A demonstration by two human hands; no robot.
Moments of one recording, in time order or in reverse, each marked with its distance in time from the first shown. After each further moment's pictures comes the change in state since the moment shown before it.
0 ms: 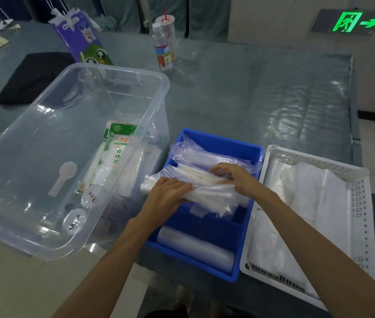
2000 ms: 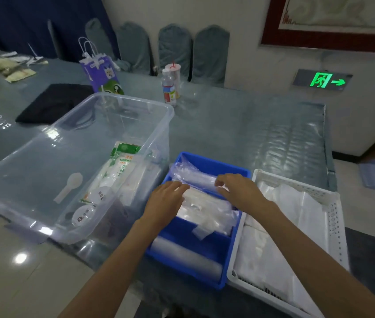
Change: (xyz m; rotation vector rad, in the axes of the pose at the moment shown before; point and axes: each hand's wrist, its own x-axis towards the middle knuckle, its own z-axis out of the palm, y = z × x) left_hand 0.008 0.029 -0.025 0.129 0.004 -0.235; right_hand -0.063 -0.084 -0.023 -0.740 0.235 -0.072
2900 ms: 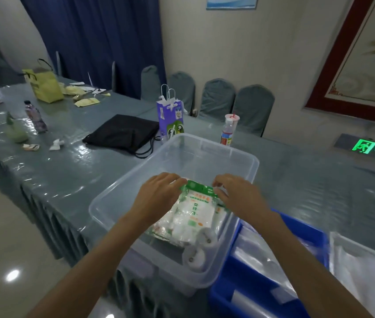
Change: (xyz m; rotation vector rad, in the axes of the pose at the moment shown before) left_hand -0.054 -0.228 -0.168 0.113 0.280 0.005; right_hand 0.118 -0.263 -0.025 -0.045 0.212 -0.218
